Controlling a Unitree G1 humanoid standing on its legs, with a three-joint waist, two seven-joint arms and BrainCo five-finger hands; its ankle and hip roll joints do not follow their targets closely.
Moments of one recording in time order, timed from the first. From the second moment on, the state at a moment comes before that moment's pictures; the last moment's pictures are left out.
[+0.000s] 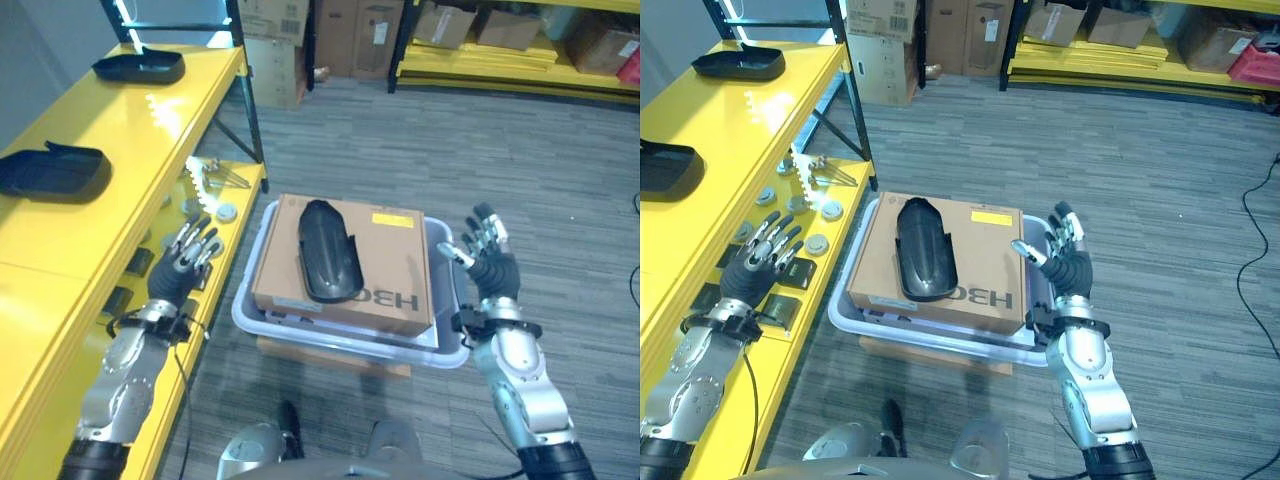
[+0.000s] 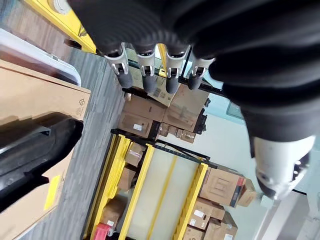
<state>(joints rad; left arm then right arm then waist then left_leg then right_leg) 0.10 0.48 0.00 -0.19 -0.82 -0.02 -0.14 0.09 -0.46 0.01 -0.27 0.39 -0.10 -0.29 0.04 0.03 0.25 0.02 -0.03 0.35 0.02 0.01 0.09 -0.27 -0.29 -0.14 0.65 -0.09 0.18</state>
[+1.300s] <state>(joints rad) -0.14 0.46 -0.13 -0.18 -0.83 -0.17 -0.14 -0.51 -0.56 0.11 0.45 0.27 0.00 -0.62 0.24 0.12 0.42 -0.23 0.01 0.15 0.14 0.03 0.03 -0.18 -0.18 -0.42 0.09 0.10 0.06</state>
